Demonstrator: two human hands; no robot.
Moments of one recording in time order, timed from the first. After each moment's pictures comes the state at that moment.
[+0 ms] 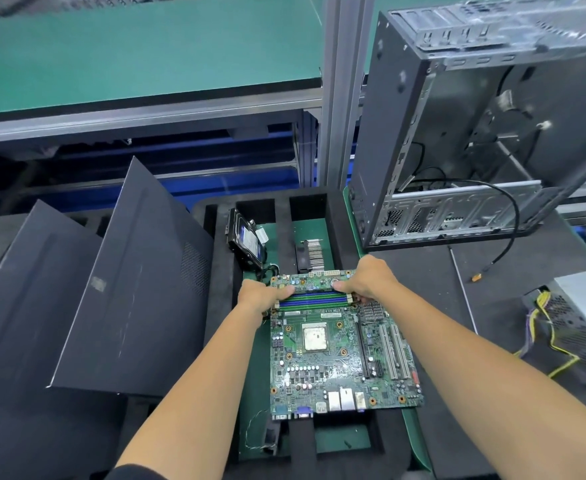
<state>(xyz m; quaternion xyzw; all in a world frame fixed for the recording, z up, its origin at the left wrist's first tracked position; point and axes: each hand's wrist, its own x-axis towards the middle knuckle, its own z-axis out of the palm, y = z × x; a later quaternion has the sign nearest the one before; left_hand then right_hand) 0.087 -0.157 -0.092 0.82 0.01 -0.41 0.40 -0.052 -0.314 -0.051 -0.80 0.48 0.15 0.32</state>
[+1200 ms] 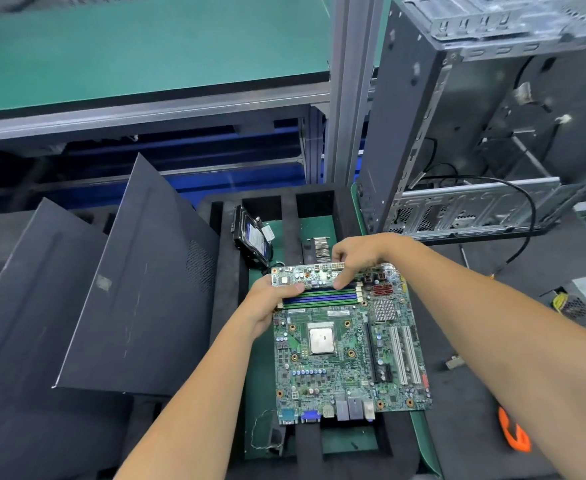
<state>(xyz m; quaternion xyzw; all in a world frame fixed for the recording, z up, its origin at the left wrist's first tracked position) 0.082 -0.144 -0.101 0.67 -0.07 -0.49 0.56 -0.003 -0.355 -0.036 -0.86 0.20 0.35 0.32</state>
